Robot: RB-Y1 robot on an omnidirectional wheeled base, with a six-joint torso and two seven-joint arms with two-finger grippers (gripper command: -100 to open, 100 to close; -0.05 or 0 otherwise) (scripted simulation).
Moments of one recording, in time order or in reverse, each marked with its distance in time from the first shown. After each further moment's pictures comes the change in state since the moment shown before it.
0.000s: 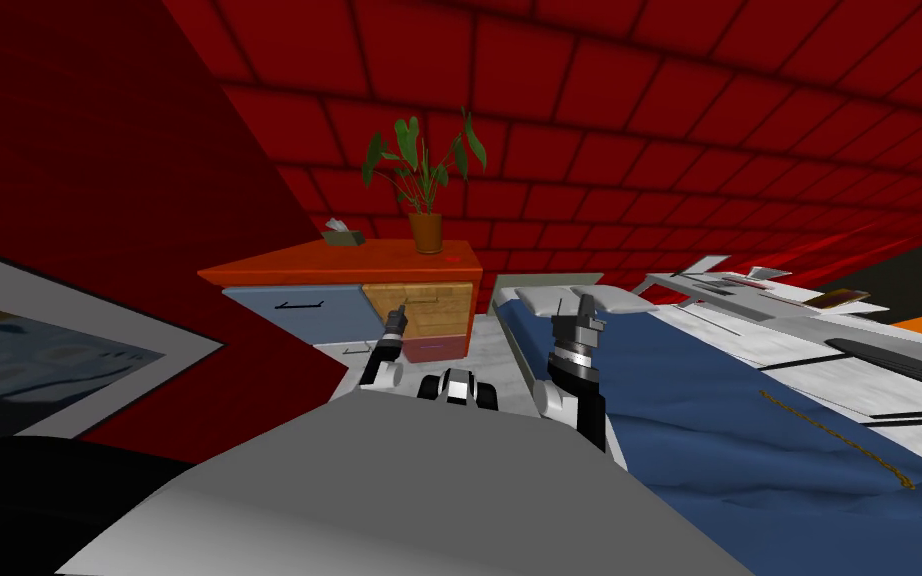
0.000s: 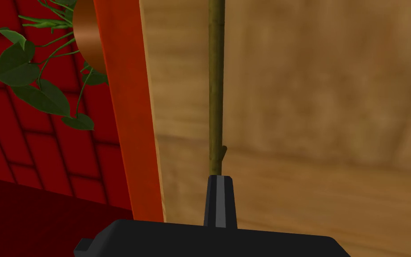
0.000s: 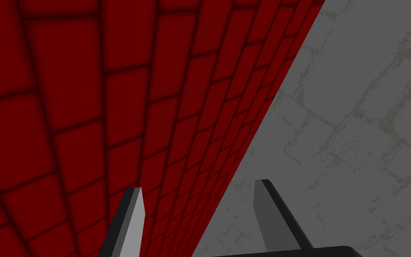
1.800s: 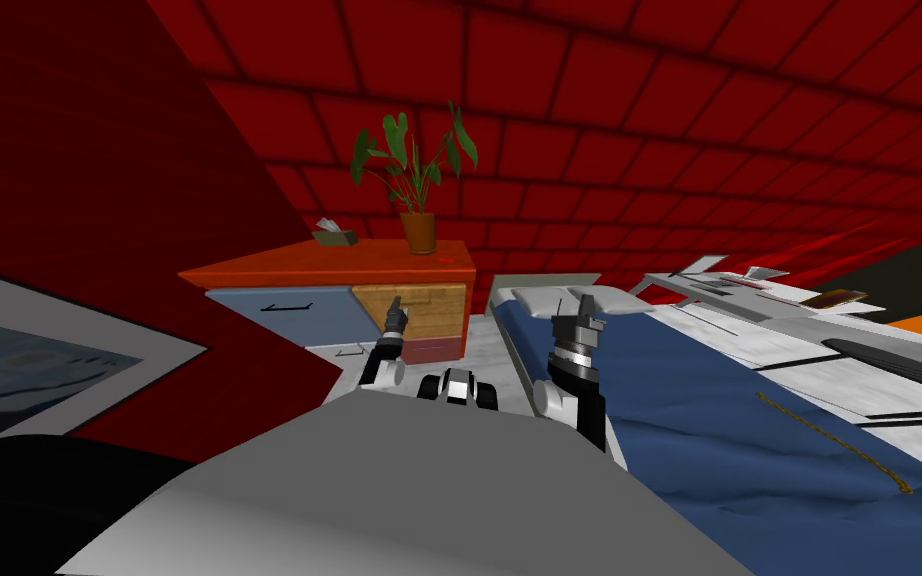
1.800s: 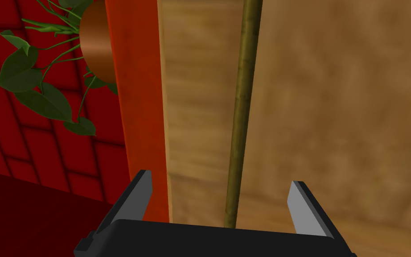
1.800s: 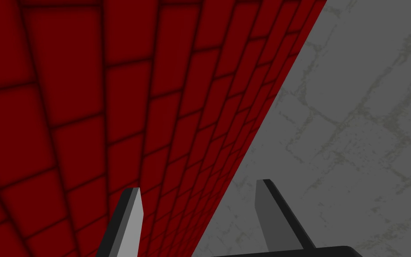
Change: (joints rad) left arm 0.023 -0.052 -0.003 -0.083 0.007 0.058 -0.007; right arm 0.000 0.000 0.000 0.000 0.000 0.000 0.000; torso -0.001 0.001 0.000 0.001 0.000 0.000
